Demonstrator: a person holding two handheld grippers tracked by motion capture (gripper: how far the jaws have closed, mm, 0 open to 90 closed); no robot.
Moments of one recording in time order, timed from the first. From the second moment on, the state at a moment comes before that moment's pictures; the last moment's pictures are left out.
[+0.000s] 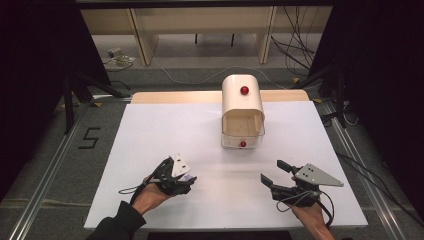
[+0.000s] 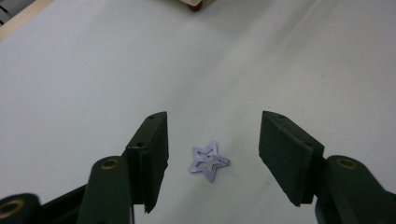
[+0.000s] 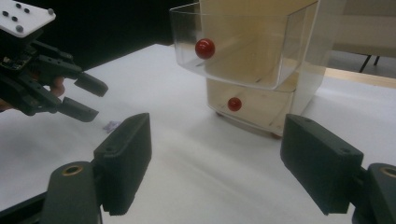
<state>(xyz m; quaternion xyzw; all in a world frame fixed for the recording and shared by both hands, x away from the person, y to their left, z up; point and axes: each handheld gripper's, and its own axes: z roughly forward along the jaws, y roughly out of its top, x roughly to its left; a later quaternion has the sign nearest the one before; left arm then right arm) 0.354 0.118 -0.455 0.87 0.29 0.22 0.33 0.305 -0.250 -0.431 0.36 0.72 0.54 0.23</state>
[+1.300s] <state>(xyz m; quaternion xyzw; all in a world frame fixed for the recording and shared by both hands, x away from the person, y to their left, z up) 0.379 0.105 -0.476 0.90 0.30 0.18 0.25 0.305 -0.250 -0.432 0.36 0.73 0.54 0.22</state>
